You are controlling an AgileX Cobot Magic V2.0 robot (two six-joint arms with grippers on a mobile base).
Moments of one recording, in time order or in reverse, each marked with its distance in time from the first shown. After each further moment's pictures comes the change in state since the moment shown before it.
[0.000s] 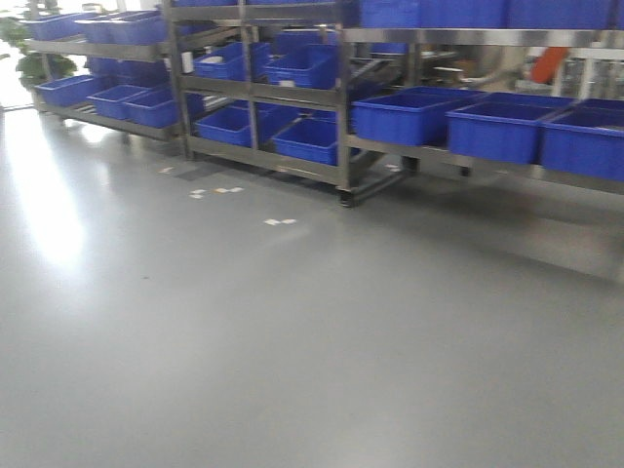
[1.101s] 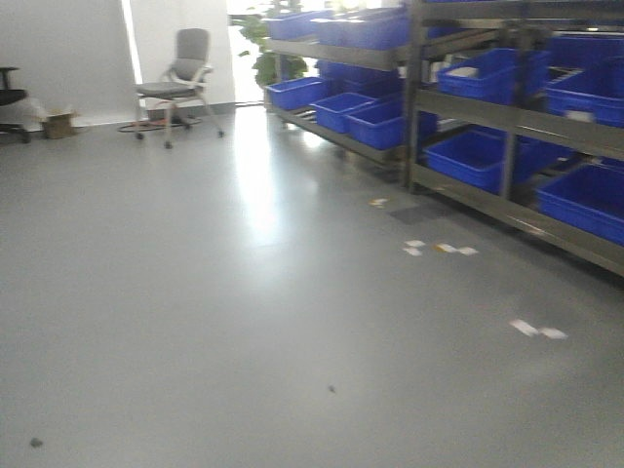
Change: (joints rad) left arm 0.000 0.000 0.000 0.000 0.000 0.000; right arm 0.000 0.000 0.000 0.000 0.000 0.002
